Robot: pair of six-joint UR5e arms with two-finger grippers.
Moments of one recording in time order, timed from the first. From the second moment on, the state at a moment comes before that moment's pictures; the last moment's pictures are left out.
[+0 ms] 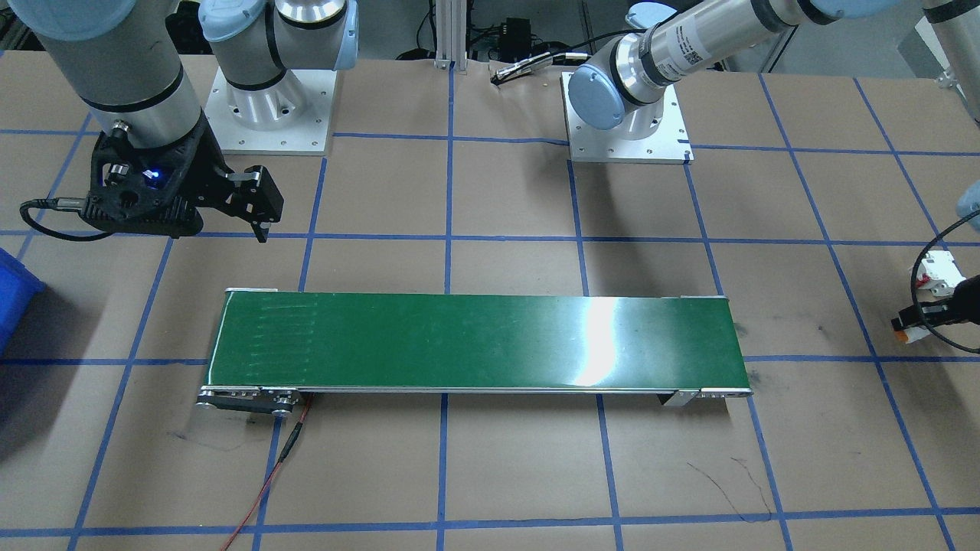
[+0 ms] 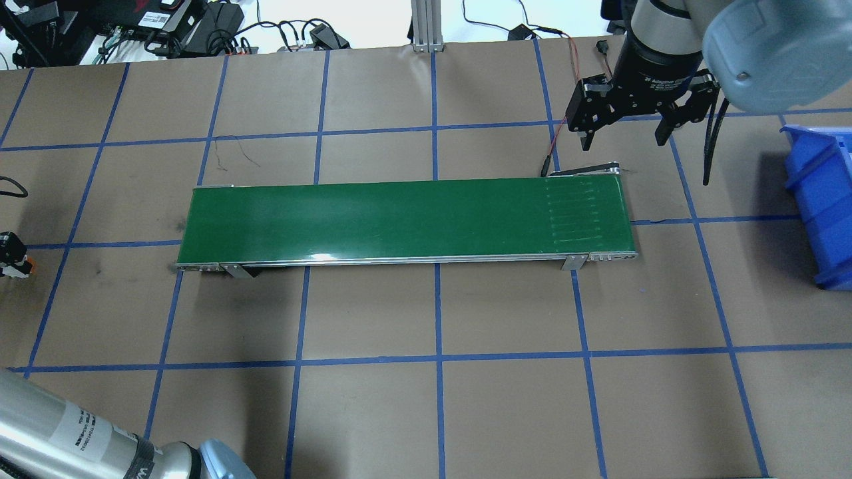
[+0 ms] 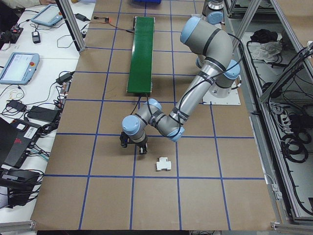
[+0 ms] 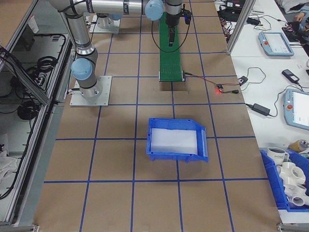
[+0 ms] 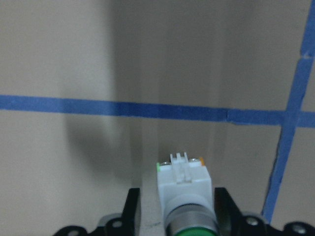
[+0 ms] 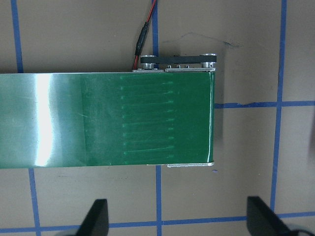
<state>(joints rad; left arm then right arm) -0.71 -2.20 -1.52 -1.12 1.68 0.78 1.59 -1.50 1.55 -1.62 -1.62 0.03</state>
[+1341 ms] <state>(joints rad) -1.08 -1.82 -1.51 -1.38 1.61 0.57 1.59 -1.50 1.55 -1.62 -1.62 0.03</state>
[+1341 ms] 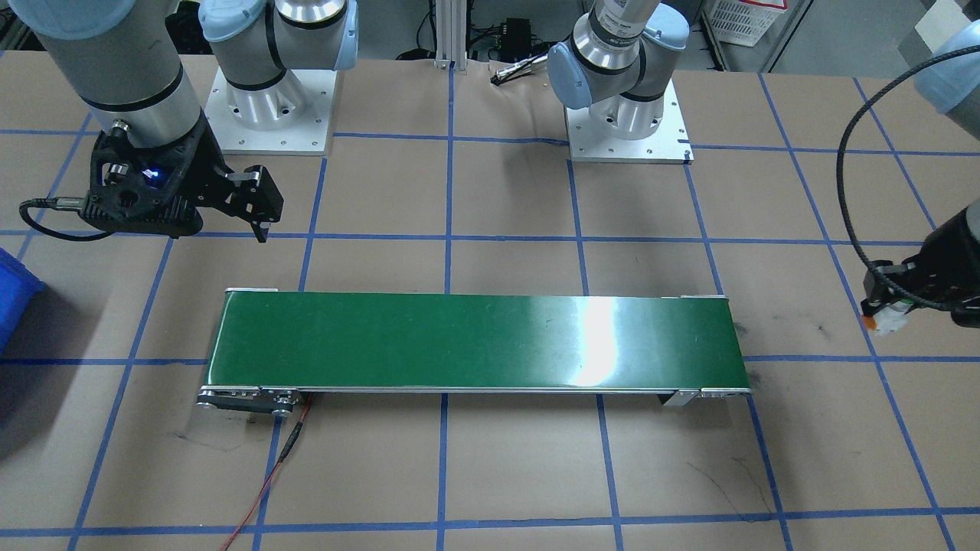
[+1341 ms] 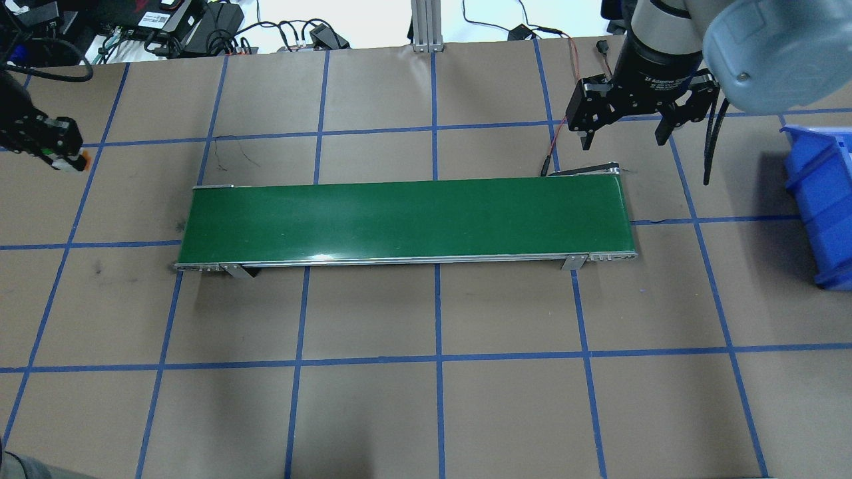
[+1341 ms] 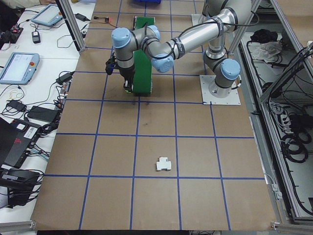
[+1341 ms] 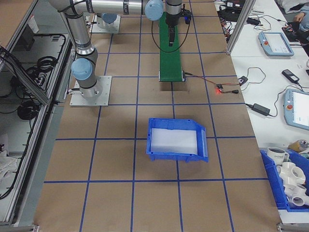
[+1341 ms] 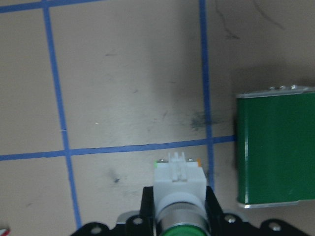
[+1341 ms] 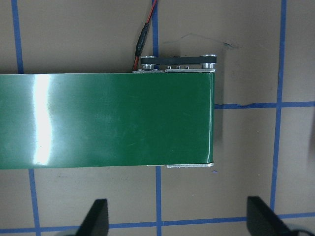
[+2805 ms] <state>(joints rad) -1.27 -1.89 -1.74 -1.24 1.56 0.29 1.58 -1.50 1.55 -1.63 -1.57 0.03</state>
